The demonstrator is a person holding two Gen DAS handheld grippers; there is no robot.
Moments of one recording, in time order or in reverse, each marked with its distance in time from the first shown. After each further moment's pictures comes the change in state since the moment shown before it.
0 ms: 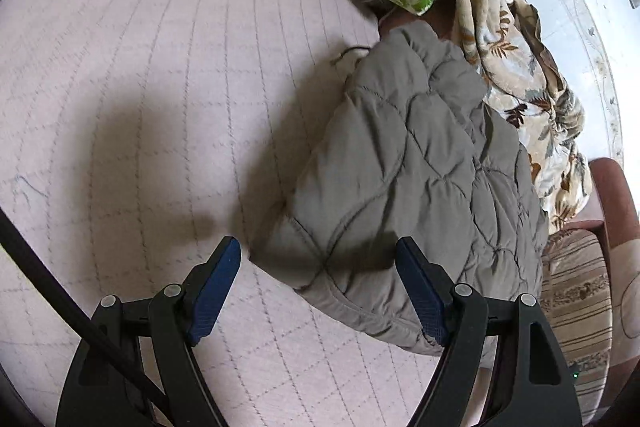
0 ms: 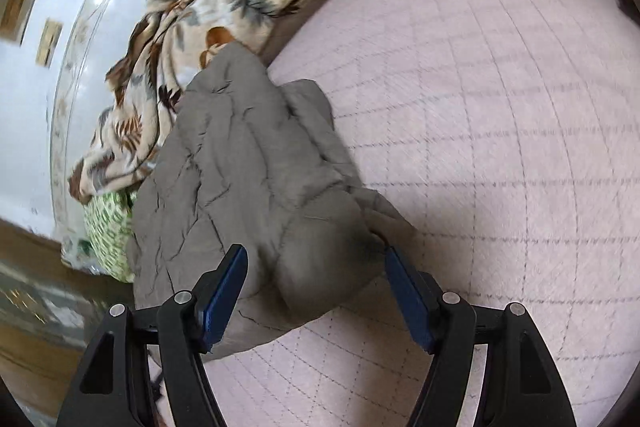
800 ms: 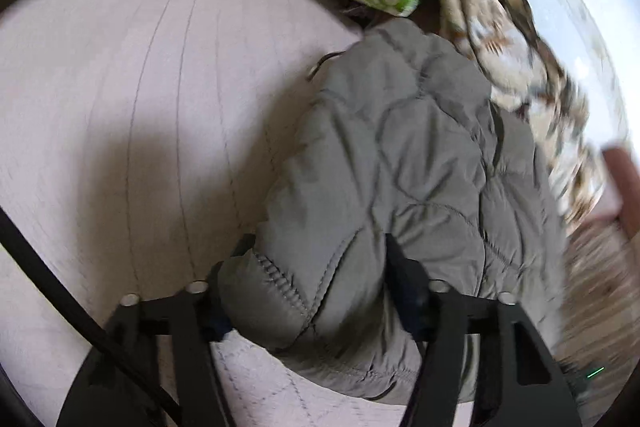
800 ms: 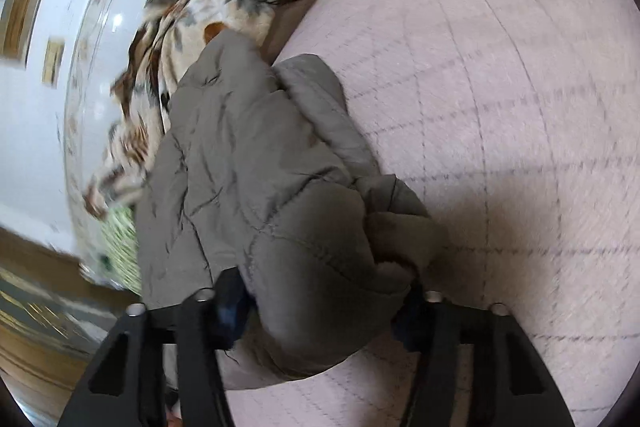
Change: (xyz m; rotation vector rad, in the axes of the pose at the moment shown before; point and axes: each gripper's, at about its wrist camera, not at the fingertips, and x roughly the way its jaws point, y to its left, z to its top) left arm 0.036 -0.042 0.004 0.164 -0.138 0.103; right arm 0.056 0.002 -0.002 -0.018 -0.030 0.063
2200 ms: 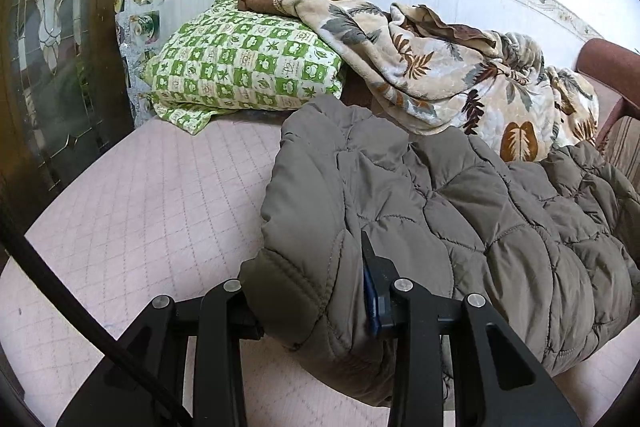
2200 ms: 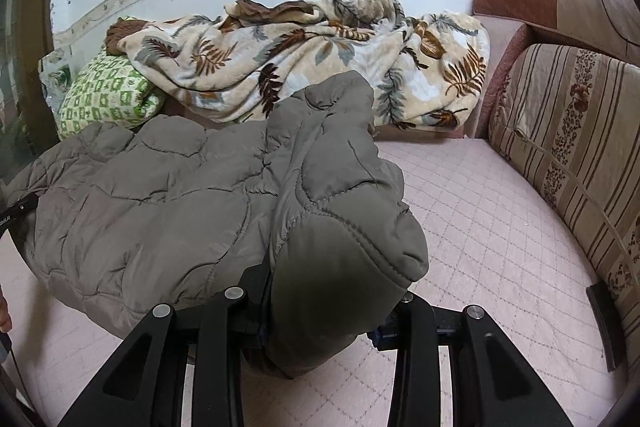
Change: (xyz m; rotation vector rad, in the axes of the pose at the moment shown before) left arm -0.106 -0.060 -0.036 0.374 -0.337 0.141; right arm -0.069 0.140 -0.075 -0.836 -0.248 -0.311
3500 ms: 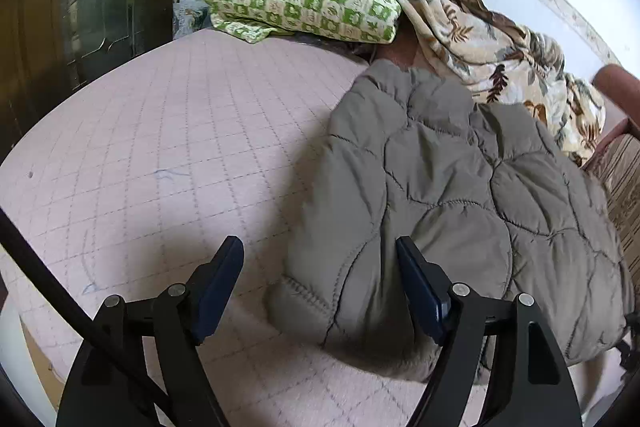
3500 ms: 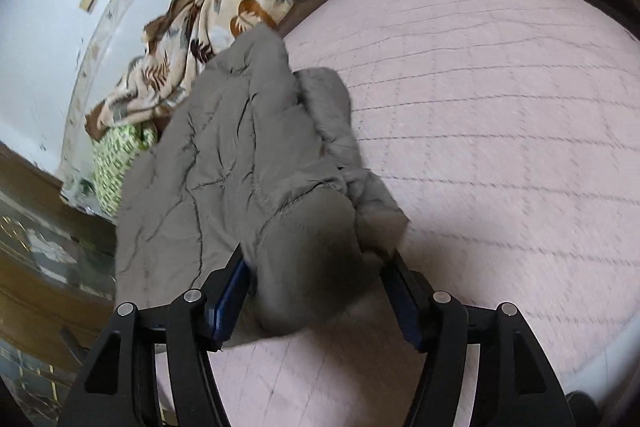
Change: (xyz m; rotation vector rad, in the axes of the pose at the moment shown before) left arm -0.050 0.084 -0.112 -0.203 0.143 -0.019; right arm -0.053 -0.105 -0.147 0.679 0.257 0.267
